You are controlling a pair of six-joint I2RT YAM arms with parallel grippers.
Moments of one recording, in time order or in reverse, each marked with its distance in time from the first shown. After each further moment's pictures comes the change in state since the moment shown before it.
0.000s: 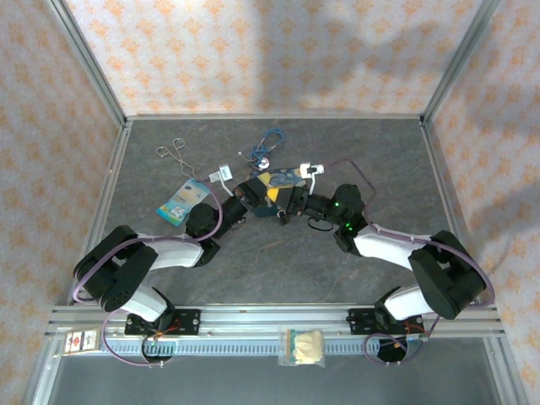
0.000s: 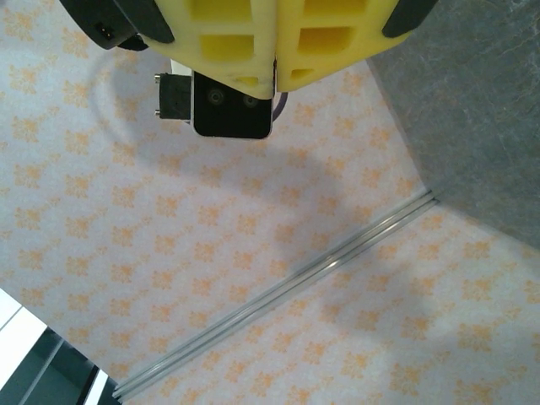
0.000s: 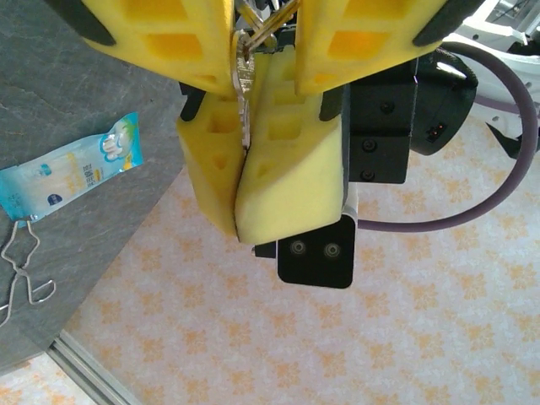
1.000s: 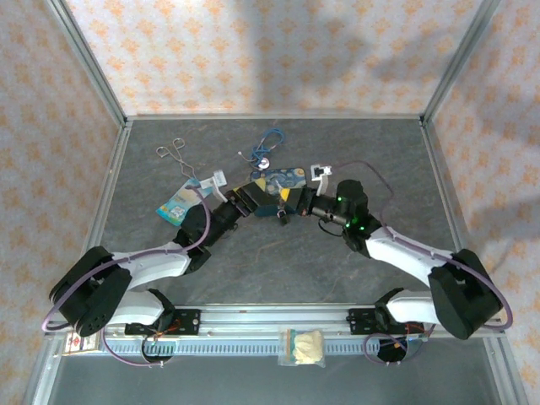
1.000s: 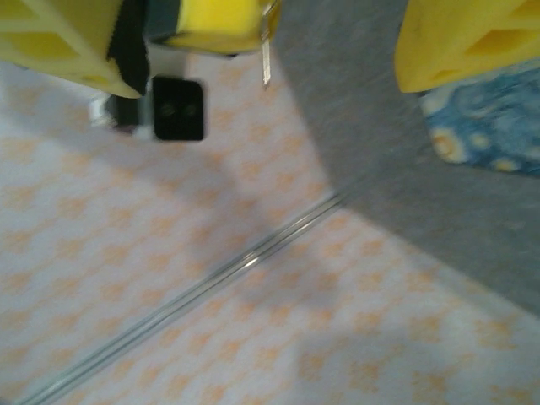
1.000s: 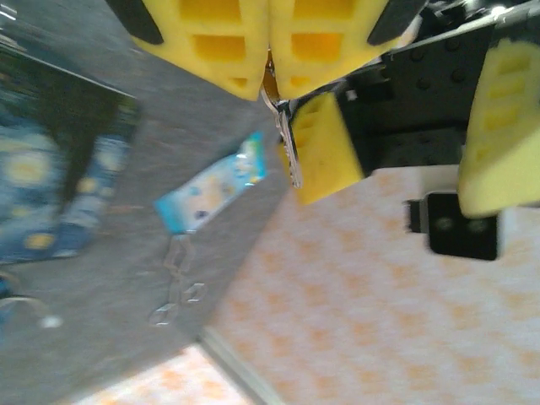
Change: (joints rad) left arm -0.006 -0.200 -0.047 -0.404 -0.107 0.139; right arm -0.062 -0.169 0.012 -0.517 0.189 -0.248
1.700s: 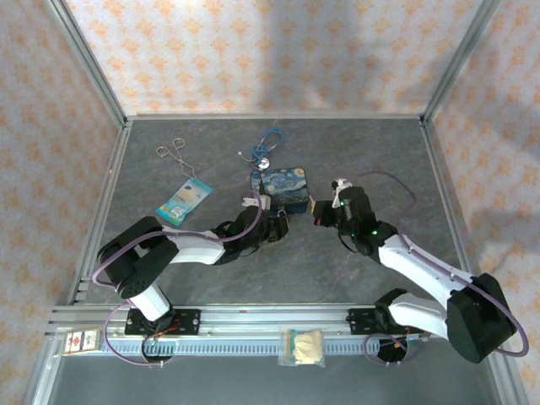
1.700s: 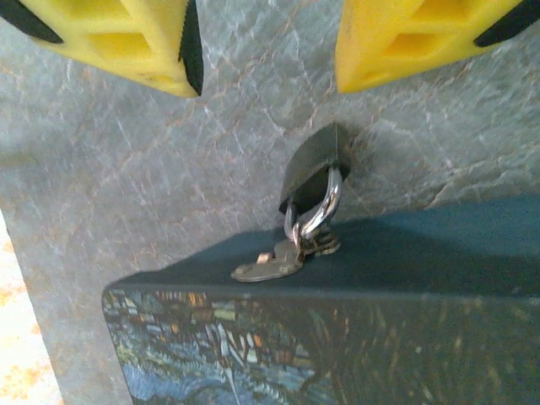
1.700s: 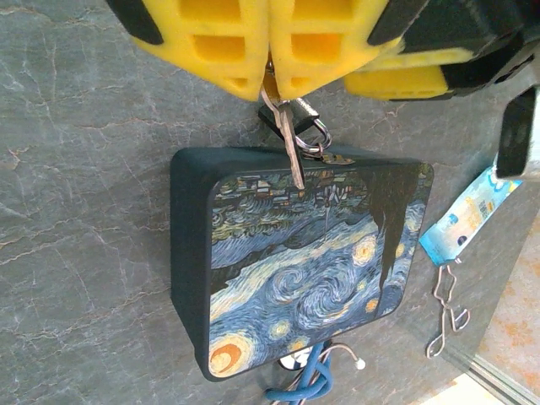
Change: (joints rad) left arm -0.164 0.364 0.225 -0.533 -0.074 0.090; right arm -0.026 -0.146 -0.020 -0.514 0.380 -0.136
